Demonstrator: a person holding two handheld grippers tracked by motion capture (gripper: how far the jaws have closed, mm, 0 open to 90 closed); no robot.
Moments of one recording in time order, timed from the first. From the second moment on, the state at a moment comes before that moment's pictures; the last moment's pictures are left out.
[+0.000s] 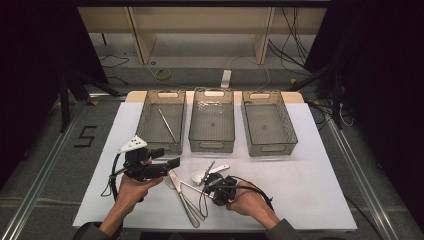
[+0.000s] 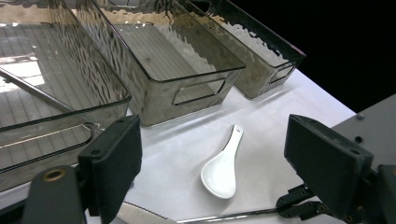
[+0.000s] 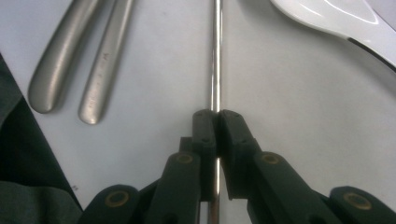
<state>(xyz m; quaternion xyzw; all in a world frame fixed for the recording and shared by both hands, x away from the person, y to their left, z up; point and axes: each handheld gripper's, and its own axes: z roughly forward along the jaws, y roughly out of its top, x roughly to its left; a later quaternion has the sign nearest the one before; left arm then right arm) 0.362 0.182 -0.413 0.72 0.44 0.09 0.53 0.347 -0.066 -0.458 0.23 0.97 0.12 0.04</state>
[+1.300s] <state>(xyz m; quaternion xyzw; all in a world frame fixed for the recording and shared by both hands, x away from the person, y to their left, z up) 0.362 0.167 -0.428 0.69 0.53 -0.02 0.49 0.342 -0.084 -0.409 0.20 0.96 0.16 0.09</state>
